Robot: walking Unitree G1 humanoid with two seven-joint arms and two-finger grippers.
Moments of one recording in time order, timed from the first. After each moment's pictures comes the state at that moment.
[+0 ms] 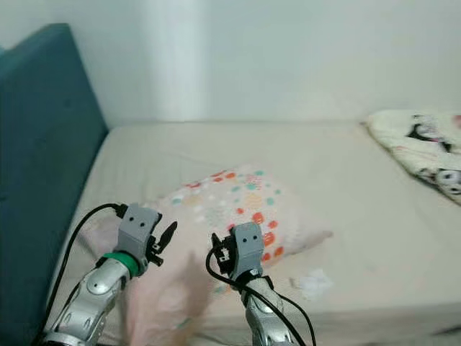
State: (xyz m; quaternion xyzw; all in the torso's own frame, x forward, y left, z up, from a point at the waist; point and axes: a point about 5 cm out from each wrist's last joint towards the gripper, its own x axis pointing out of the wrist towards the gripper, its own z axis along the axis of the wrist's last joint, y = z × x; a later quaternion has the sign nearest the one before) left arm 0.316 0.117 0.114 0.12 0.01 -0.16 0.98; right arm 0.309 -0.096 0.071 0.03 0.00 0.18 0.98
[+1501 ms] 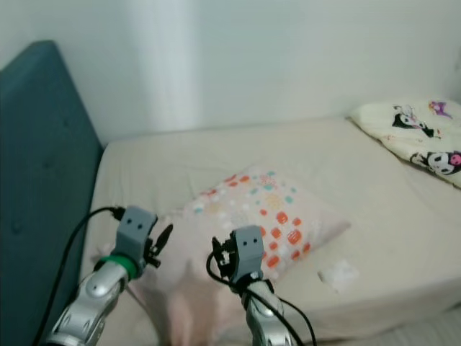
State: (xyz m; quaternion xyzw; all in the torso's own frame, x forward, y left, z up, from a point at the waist) left arm 0.317 0.121 0.110 0.12 0.01 -0.14 0.98; right arm 0.309 -0.097 0.071 0.03 0.00 0.18 0.98
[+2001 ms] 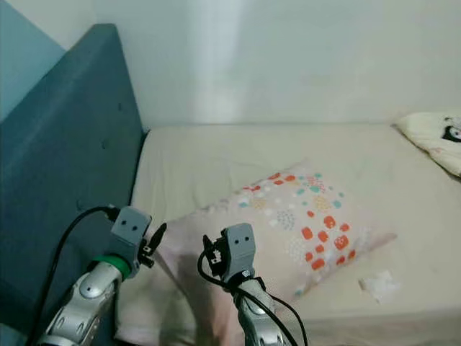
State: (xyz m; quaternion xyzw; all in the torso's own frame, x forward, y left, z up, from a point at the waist) left arm 0.313 0.121 0.106 0.13 0.01 -0.14 0.98; right arm 0.308 -0.092 0.070 0.03 0.00 0.19 0.98
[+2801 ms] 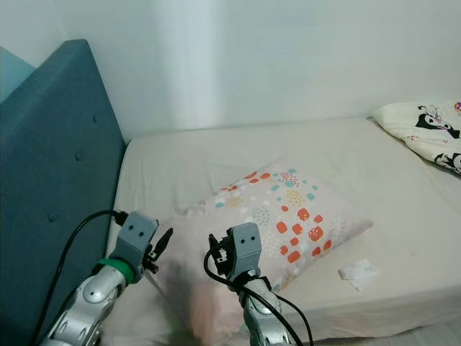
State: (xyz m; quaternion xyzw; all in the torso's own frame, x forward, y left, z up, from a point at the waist) left arm 0.306 0.124 0.098 0.15 0.02 -0.17 0.97; right arm 0.306 -0.098 0.070 0.04 0.00 0.18 0.98
